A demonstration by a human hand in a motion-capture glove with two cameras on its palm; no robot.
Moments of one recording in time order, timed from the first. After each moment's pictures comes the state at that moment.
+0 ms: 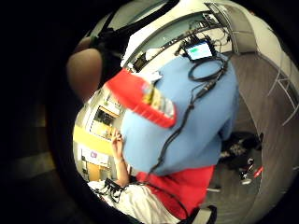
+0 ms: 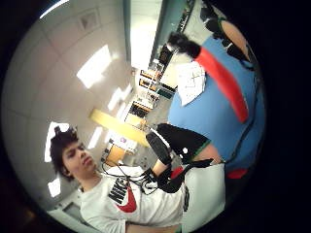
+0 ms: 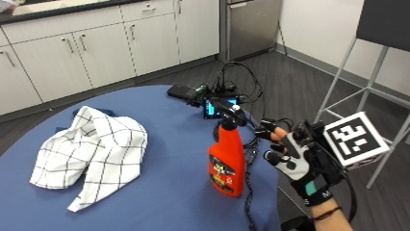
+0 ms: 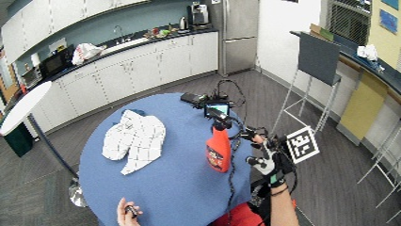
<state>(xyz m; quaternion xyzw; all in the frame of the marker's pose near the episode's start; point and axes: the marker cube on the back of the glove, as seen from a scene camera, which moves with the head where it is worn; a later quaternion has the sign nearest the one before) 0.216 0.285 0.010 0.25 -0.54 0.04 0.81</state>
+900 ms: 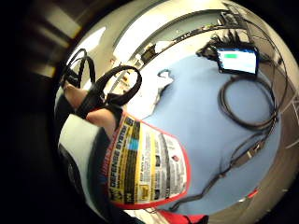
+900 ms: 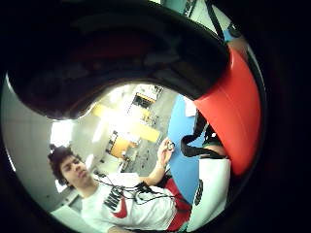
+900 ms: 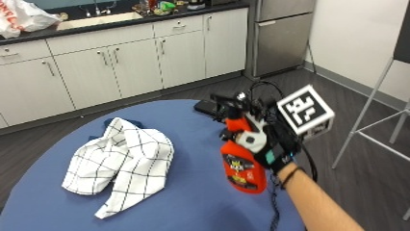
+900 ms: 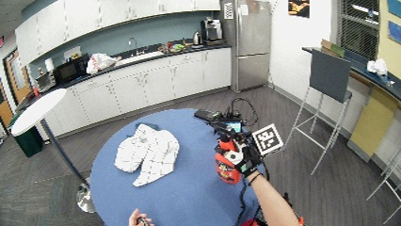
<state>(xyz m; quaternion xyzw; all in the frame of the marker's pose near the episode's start) 0.220 0.183 0.010 0.22 -0.52 0.03 0.82</state>
